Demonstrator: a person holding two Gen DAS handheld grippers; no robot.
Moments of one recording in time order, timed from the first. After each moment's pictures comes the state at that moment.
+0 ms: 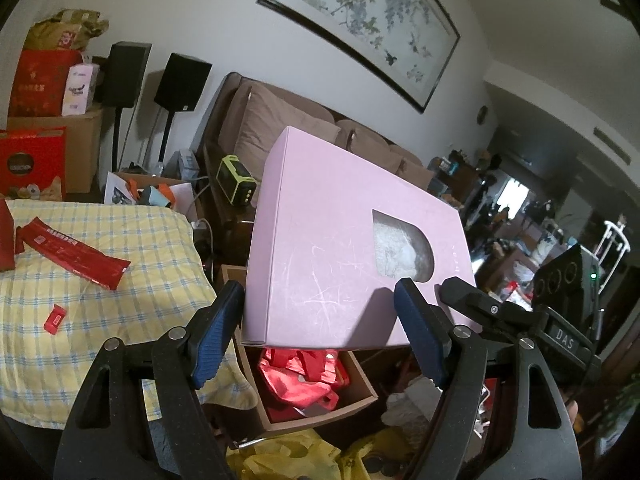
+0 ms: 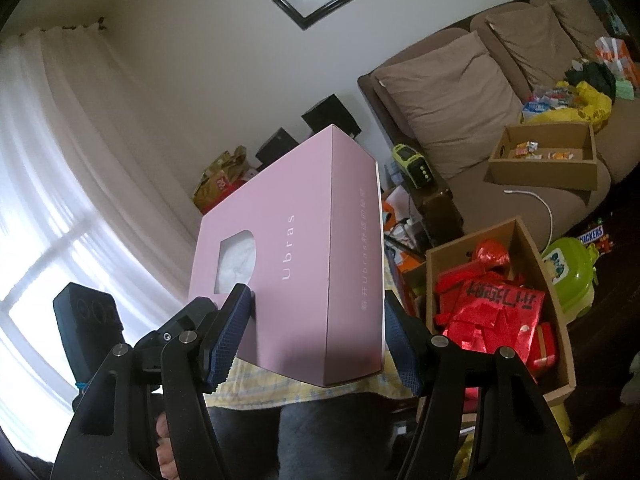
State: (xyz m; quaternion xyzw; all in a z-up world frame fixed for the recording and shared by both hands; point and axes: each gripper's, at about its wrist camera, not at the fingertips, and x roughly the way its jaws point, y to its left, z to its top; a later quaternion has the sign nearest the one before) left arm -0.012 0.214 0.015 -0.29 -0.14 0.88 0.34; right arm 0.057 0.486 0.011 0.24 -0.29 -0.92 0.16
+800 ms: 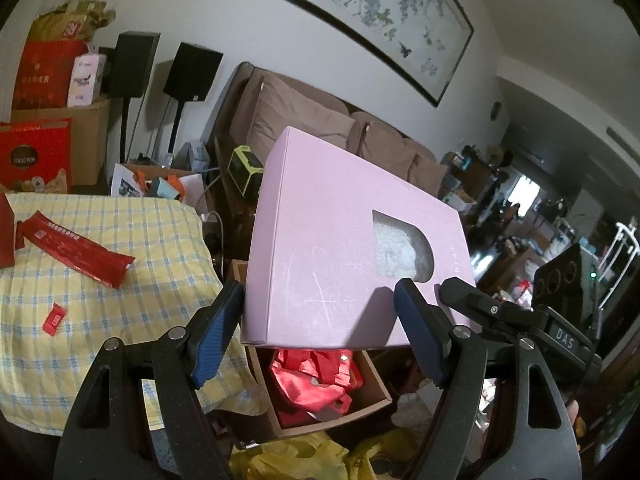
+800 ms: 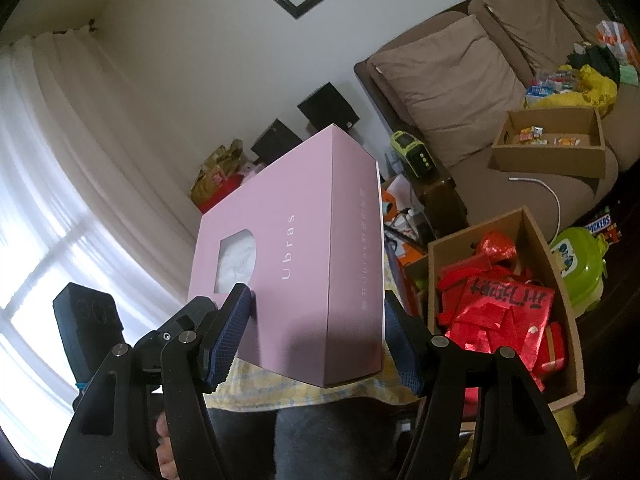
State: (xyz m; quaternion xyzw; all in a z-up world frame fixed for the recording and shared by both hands) left arm -0.035 0.224 -0.001 -0.31 -0.13 0.89 0.32; right arm 0.025 0.494 -0.005 0.26 -0.30 -0.90 0.17
